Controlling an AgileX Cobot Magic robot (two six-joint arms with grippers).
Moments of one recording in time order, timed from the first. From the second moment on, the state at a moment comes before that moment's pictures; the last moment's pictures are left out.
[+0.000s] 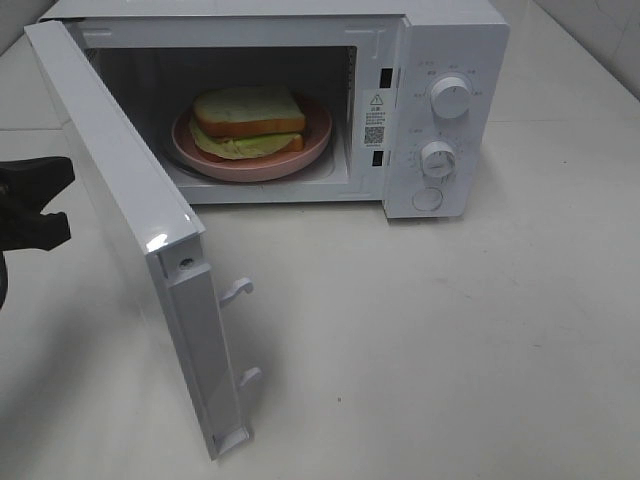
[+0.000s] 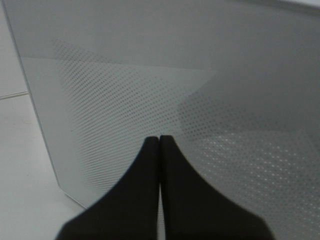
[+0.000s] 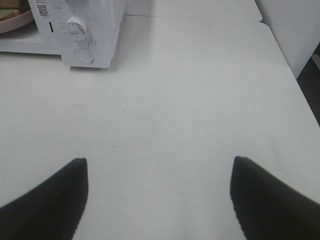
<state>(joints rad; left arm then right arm) -0.14 1.52 -0.32 0.43 -0.93 -0.27 0.06 0.00 -0.50 -0.07 1.00 0.01</state>
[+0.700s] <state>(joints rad) -0.47 1.62 -0.45 0.19 -0.87 -0.18 0.06 0.00 -0.50 -0.07 1.00 0.01</state>
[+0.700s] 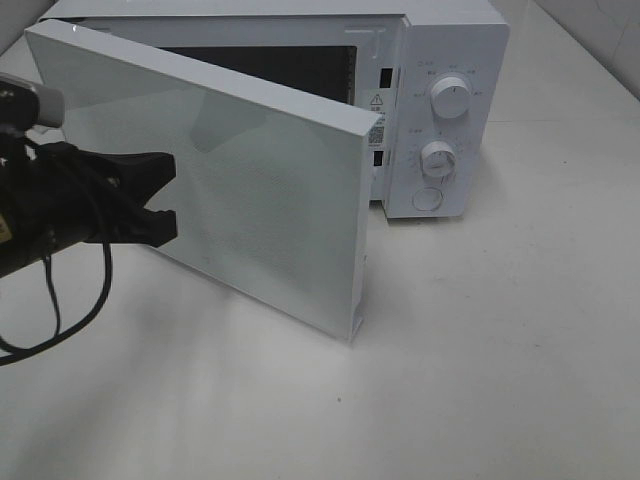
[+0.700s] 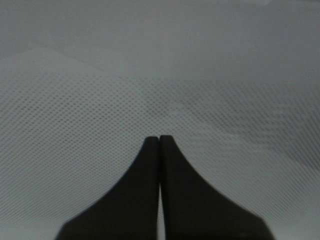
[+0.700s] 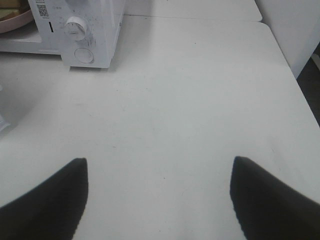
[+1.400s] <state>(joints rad) -0.68 1.77 -0.72 -0.10 -0.74 -0.02 0.06 0.00 -0.50 -0.07 1.00 0.03</state>
